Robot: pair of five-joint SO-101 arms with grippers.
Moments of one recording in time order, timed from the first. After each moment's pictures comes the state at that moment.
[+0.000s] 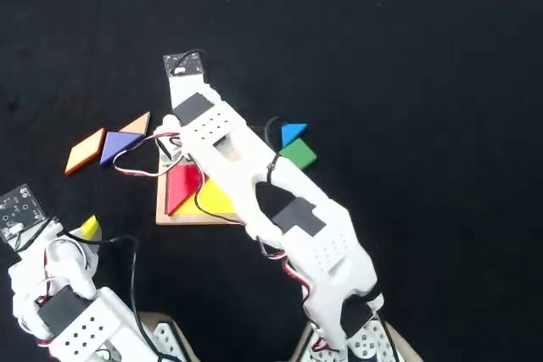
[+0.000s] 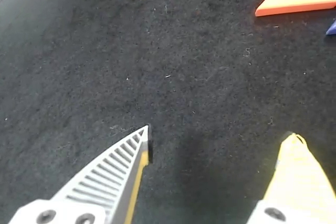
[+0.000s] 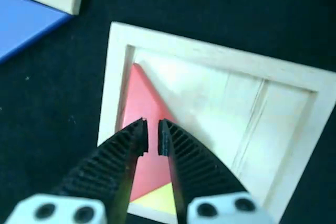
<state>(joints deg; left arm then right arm) -51.7 -103.8 96.0 64.8 -13.8 -41.2 34.2 -19.6 71.5 -29.8</state>
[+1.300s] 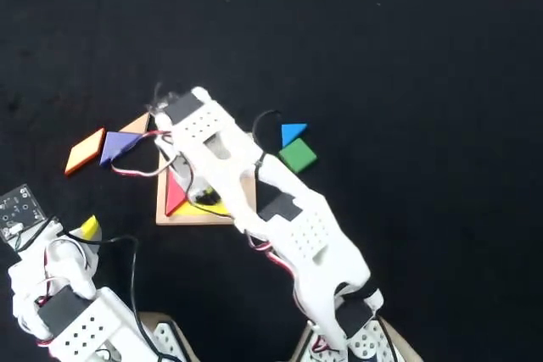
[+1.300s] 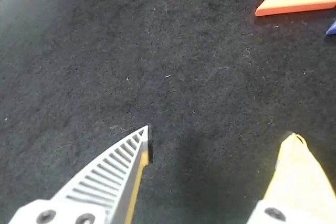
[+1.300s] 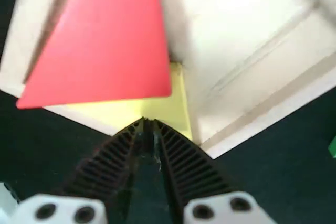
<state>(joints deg) -51.7 -103.8 96.0 64.8 -13.8 -41.6 43.3 -28.8 98.2 -4.6</state>
